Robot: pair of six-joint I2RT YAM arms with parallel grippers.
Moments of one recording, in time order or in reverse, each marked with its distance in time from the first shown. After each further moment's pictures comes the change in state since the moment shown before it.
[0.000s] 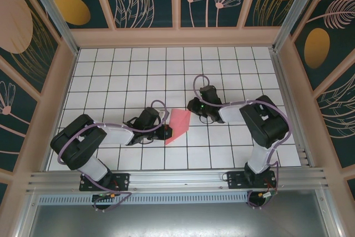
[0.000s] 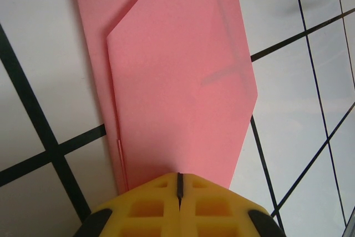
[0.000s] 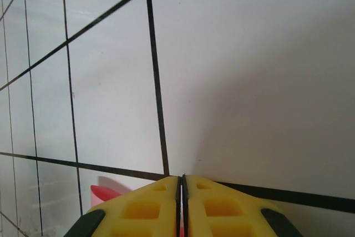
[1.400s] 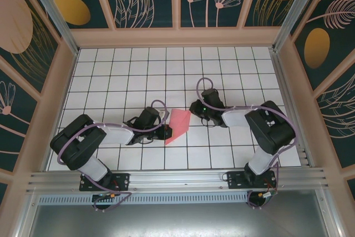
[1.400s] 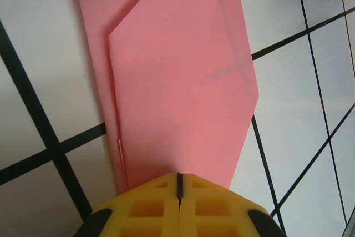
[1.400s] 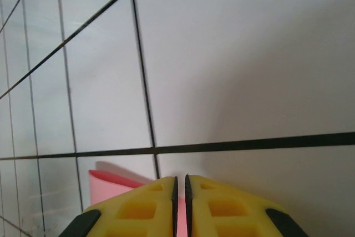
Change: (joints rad) left arm 0.000 -0.004 0.008 -0.022 0.002 0.003; right arm 0.031 -0.094 -0.072 -0.020 0.069 0.051
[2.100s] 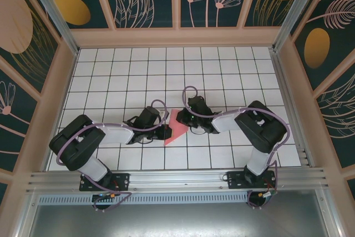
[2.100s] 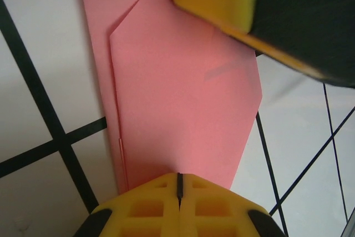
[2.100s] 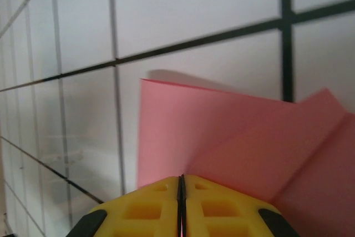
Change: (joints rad) left arm 0.000 -0.011 0.015 -0.055 0.000 0.000; right arm 0.171 0.089 -0.001 0.099 -0.056 0.064
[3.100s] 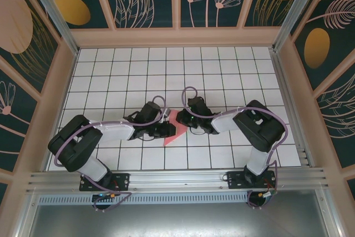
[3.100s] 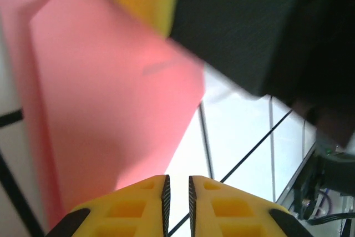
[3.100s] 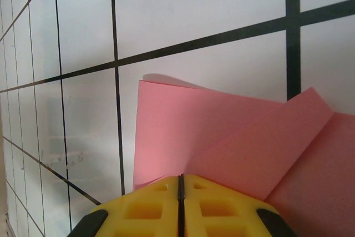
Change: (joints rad) left arm 0.012 -0.011 0.065 -0.088 0.145 -0.136; right arm 0.000 0.013 0.000 0.024 0.001 0.000
